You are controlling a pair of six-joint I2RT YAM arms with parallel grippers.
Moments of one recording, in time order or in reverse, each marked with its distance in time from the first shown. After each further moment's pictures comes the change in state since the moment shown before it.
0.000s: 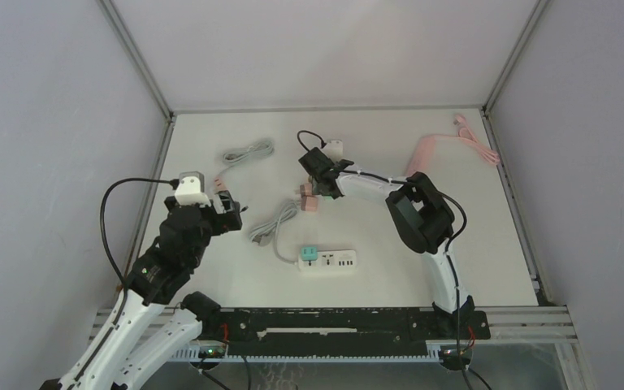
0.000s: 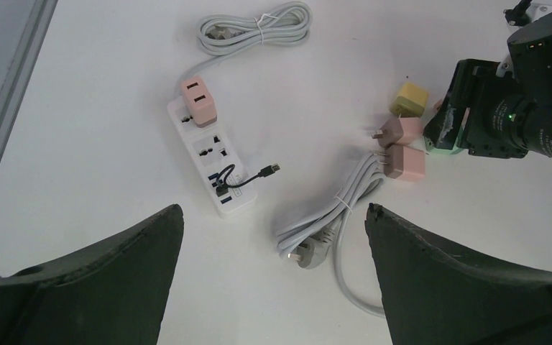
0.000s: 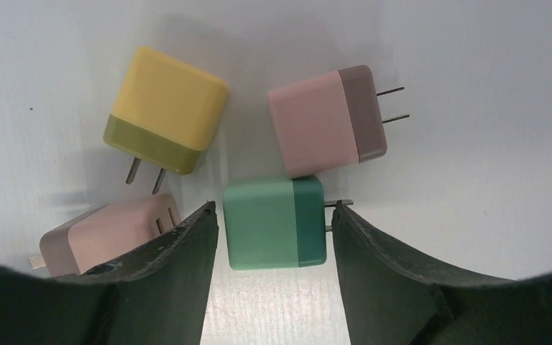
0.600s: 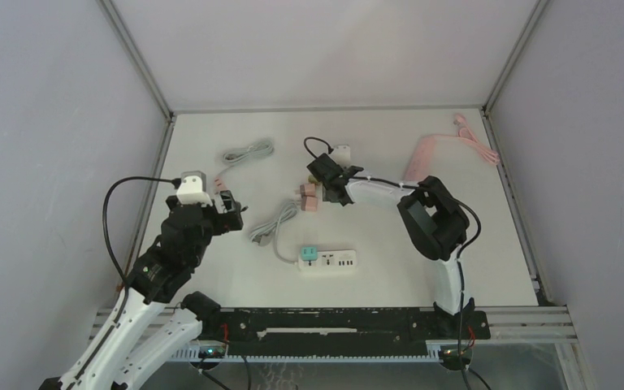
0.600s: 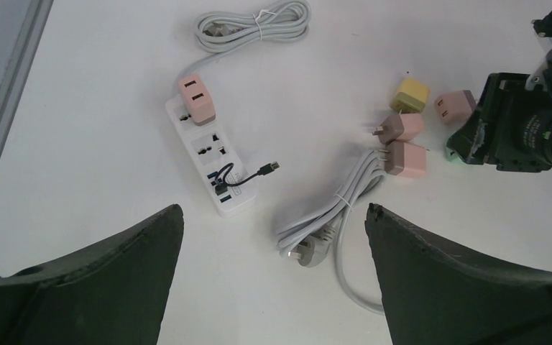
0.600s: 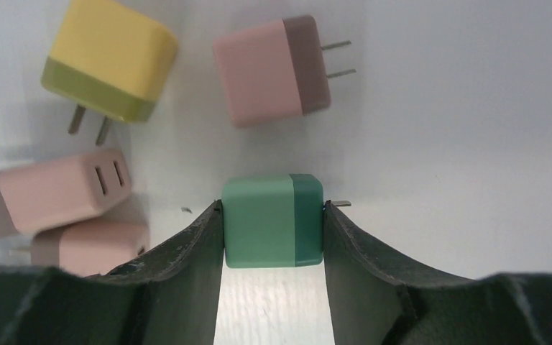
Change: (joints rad) left arm 0.000 0.008 0.000 0.000 0.003 0.006; right arm 0.000 -0.090 -0.136 0.033 0.014 -0.025
